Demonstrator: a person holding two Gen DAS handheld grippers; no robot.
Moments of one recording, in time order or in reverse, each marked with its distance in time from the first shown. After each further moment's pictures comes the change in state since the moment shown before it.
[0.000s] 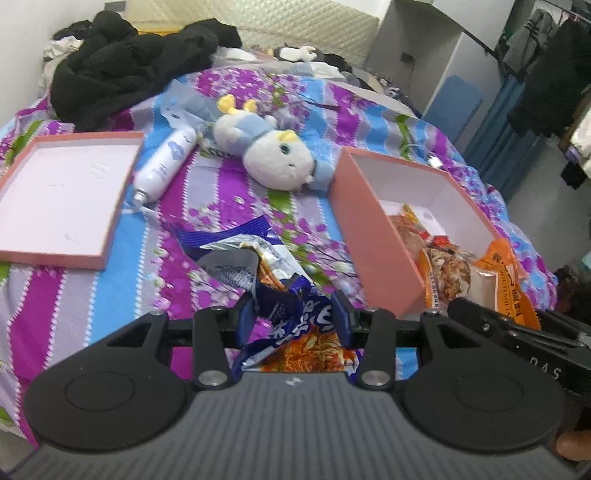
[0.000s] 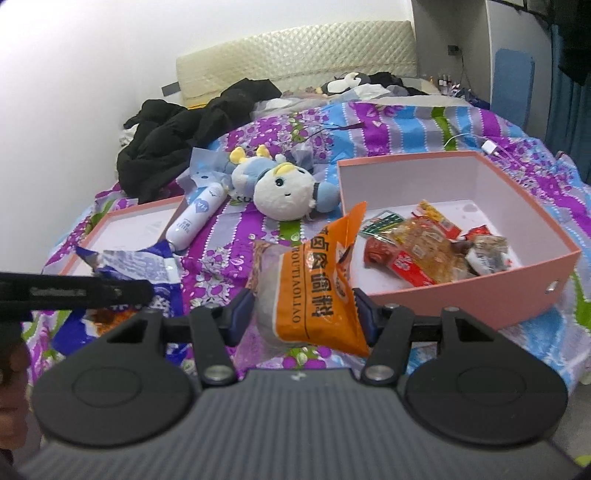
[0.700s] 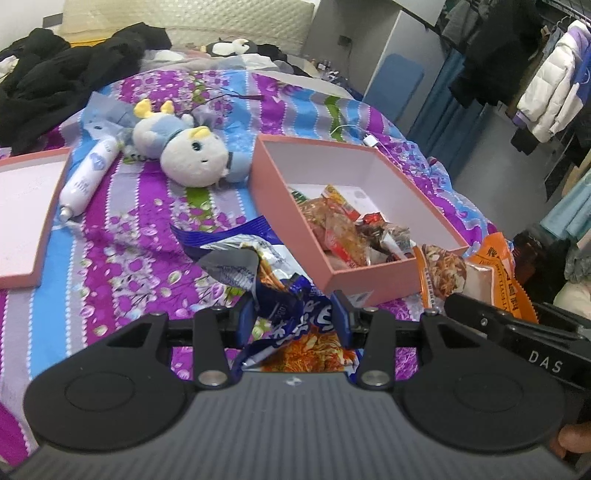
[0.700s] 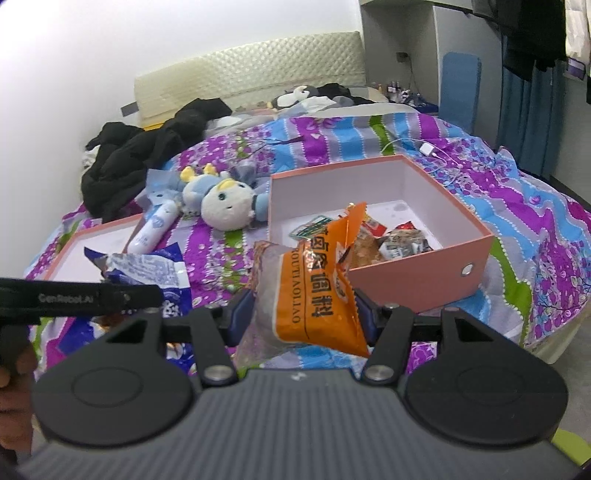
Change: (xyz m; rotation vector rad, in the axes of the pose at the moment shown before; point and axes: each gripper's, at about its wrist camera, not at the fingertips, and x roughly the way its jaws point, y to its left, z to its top) left arm 0.009 -0.075 0.000 0.122 0.032 -0.138; right arm -0.052 -0.056 -0.008 0.085 -0.031 -0.123
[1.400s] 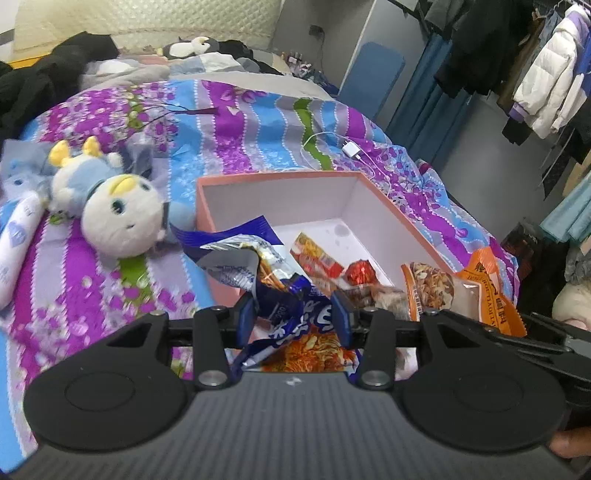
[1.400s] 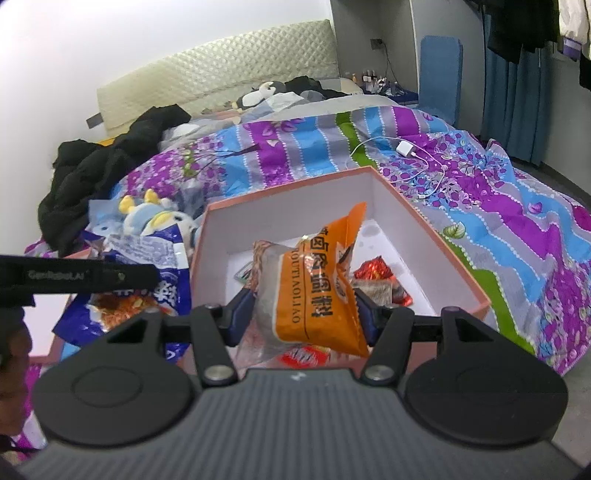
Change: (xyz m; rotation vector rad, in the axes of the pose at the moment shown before) left arm 0.158 -0.034 0.137 0.072 0.035 -0.058; right arm 0.116 -0.076 0.079 0.057 0.027 -0.050
